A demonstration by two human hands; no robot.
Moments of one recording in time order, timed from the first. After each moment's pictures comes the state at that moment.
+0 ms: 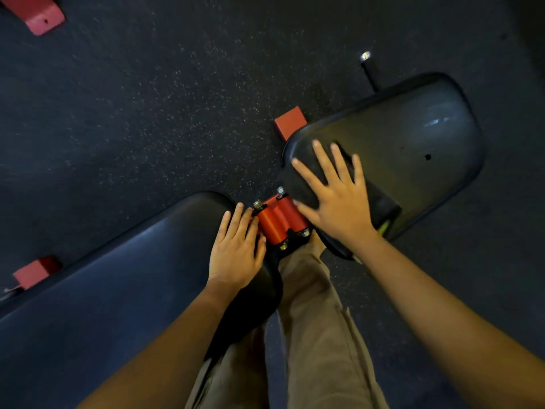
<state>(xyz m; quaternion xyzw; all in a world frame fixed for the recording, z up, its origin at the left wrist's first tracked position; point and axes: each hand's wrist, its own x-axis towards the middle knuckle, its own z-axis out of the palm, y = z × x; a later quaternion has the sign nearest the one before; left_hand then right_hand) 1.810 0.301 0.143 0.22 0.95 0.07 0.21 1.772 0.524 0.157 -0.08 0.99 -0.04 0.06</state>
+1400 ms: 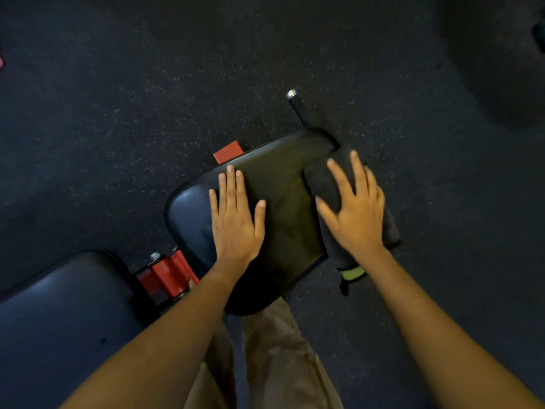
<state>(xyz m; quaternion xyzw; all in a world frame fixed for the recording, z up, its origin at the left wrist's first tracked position) 1.726 0.552 0.148 0.06 0.97 0.20 0.11 1.755 0.756 0.172 0.13 0.98 -0.14 0.07</state>
